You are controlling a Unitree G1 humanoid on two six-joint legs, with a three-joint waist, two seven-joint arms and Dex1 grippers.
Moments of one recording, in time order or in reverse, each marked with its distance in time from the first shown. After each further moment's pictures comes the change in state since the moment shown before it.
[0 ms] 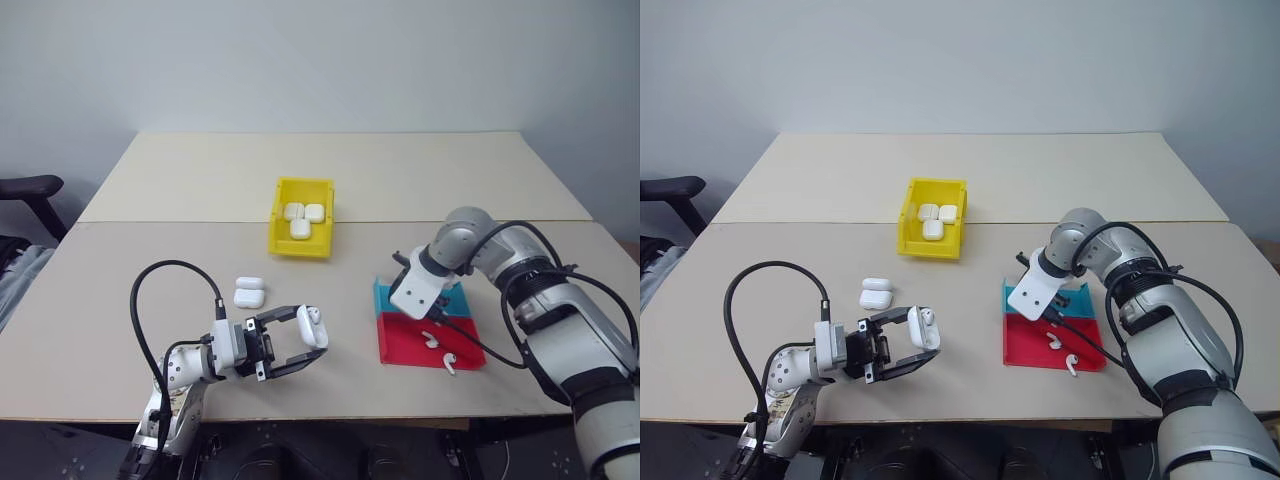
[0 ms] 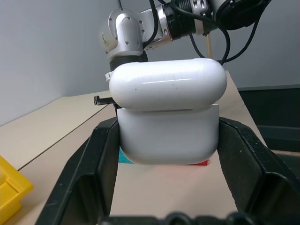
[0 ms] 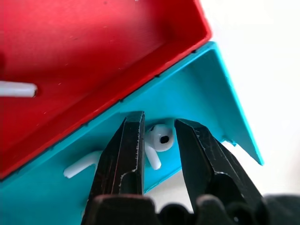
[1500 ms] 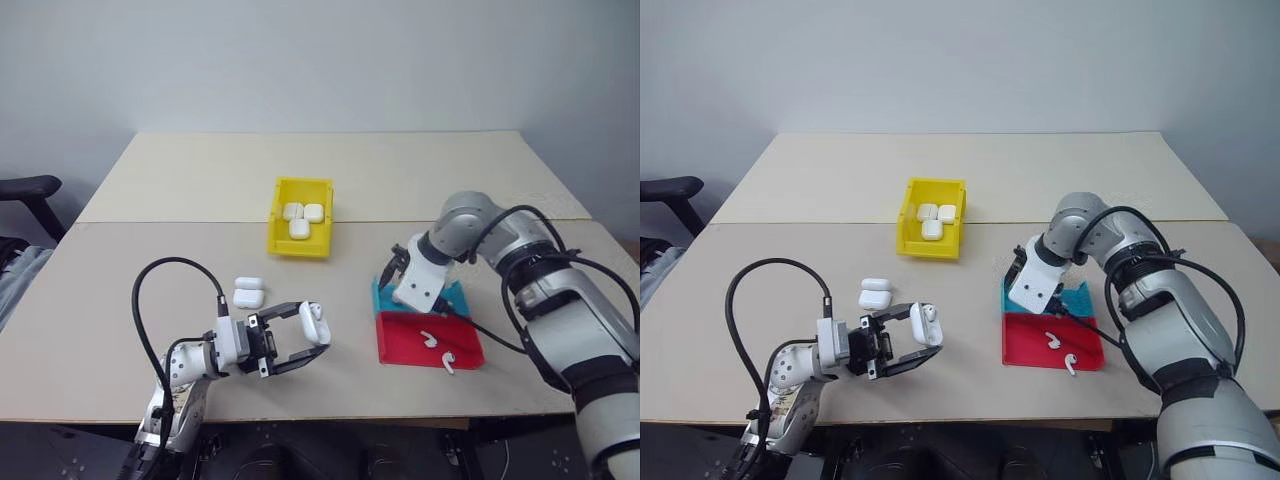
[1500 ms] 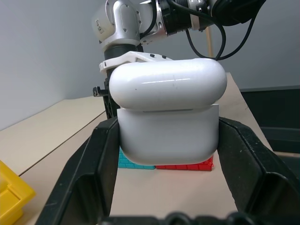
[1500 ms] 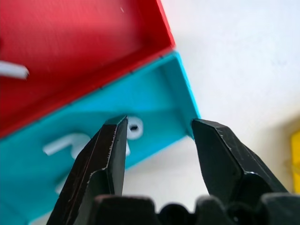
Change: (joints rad) left arm -0.017 -0.006 -0.011 0.000 0.004 0.000 0.024; right arm -0.079 -0.001 0.011 0.038 0.036 -0.142 -0.006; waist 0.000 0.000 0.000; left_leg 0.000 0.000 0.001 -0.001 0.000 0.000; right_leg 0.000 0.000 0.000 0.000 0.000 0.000
